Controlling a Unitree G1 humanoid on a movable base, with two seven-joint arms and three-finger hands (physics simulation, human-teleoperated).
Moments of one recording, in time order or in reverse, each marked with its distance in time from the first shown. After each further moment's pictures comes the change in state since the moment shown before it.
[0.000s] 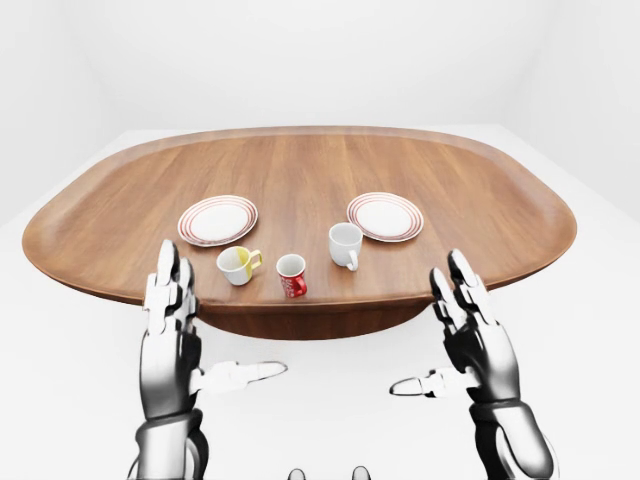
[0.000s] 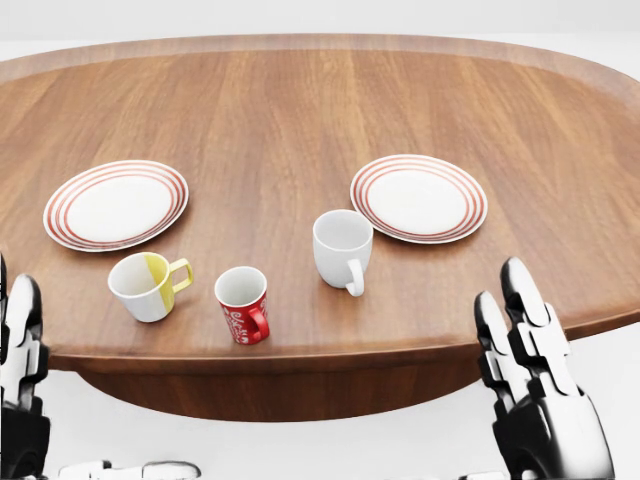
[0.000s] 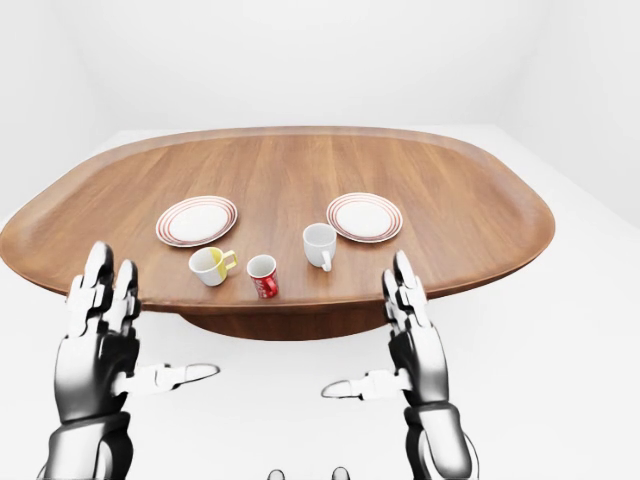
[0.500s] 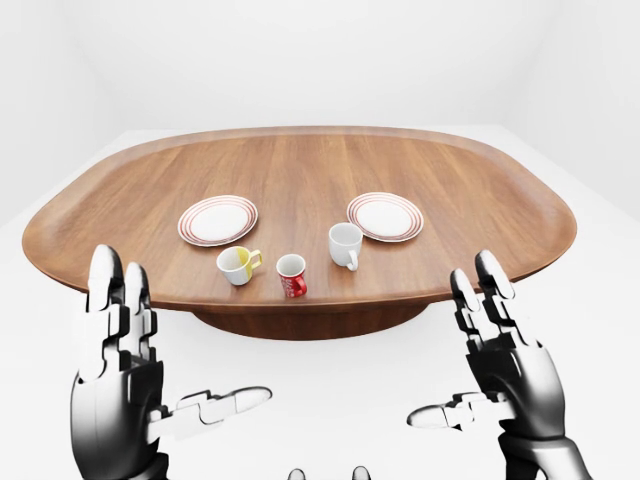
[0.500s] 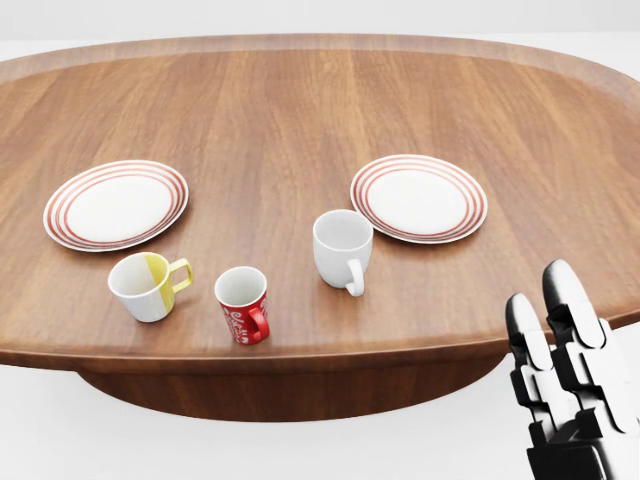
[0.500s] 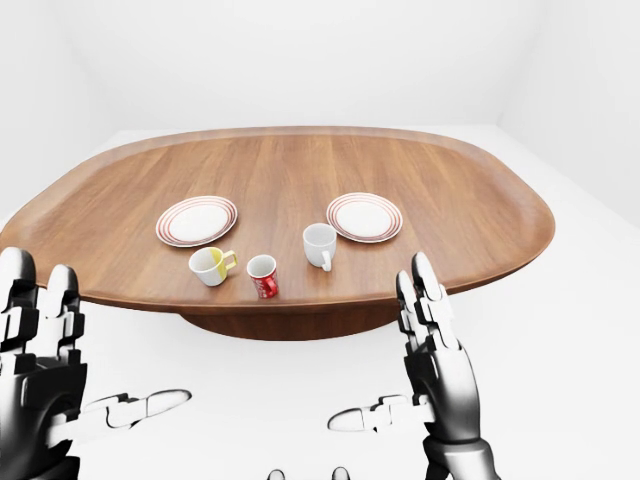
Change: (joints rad) left arm 0.204 -0.088 0.051 -0.270 0.023 -0.065 -0.058; right arm 0.173 0.051 -0.045 -0.224 0.025 -0.020 0.095
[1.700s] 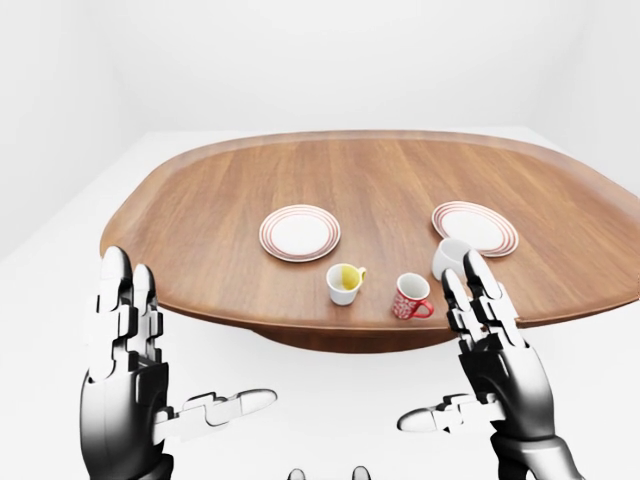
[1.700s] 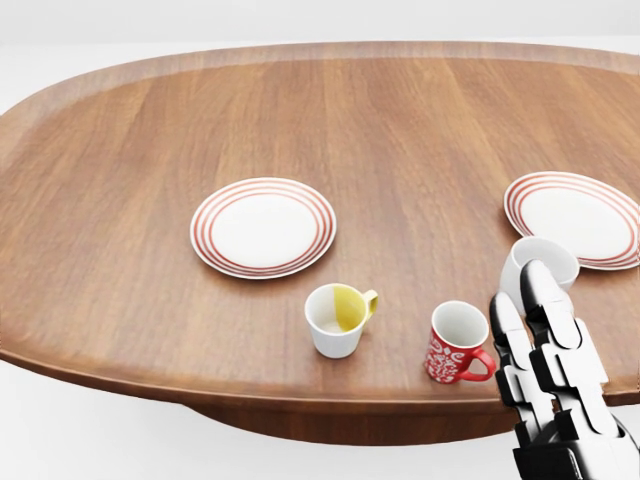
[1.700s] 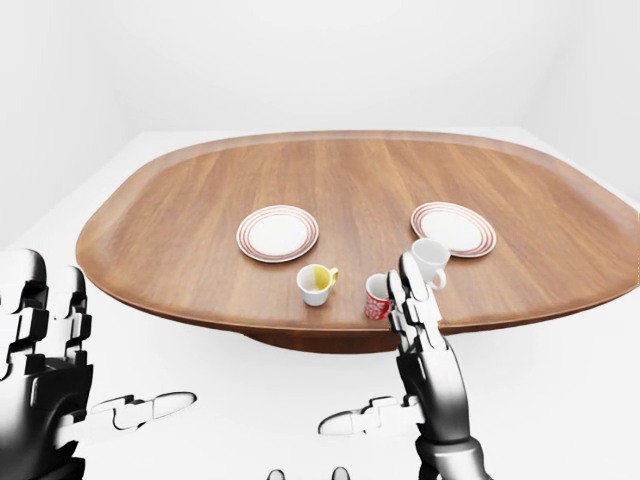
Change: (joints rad) left arm 0.020 0.033 -0.040 -0.001 0.018 0.000 0.035; right arm 0.006 -0.048 0.067 0.007 -0.060 -0.038 -0.044
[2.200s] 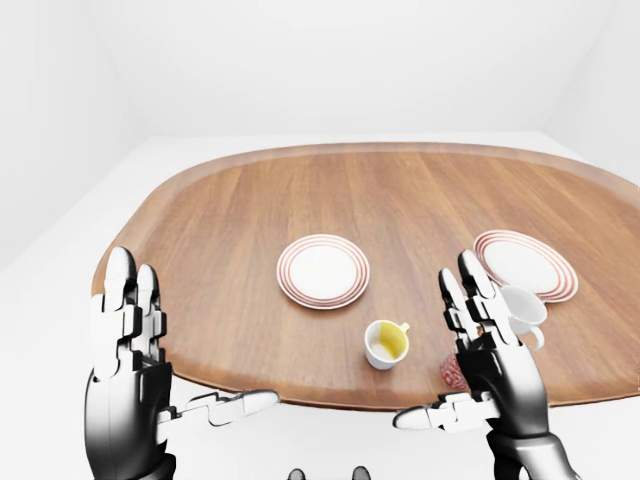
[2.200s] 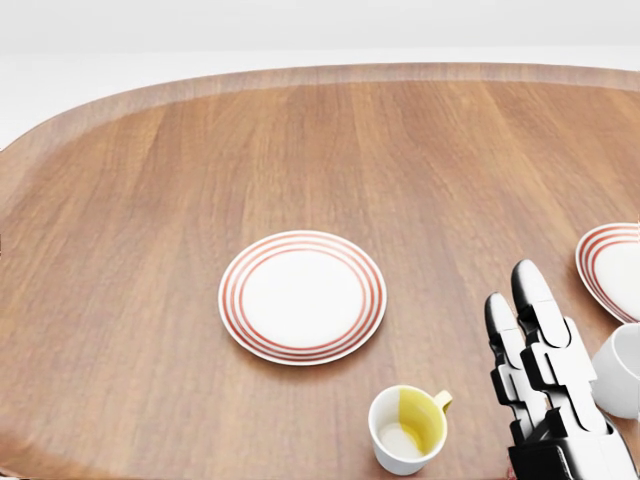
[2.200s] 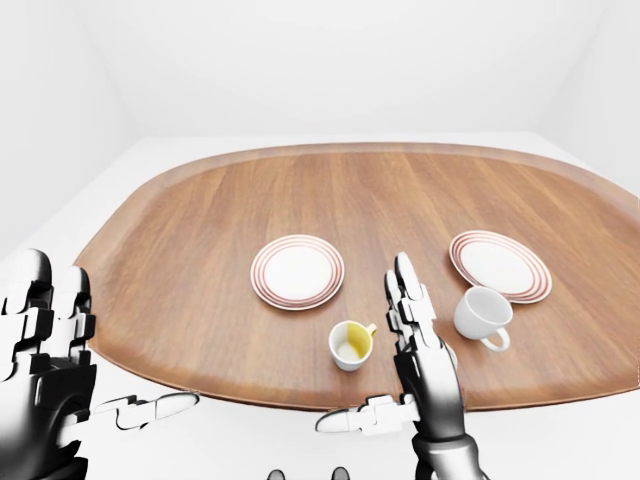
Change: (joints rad) left arm 0.003 0.010 -0.015 0.003 0.006 0.000 0.008; right arm -0.008 -0.017 0.022 0.009 -0.035 -0.002 -0.027
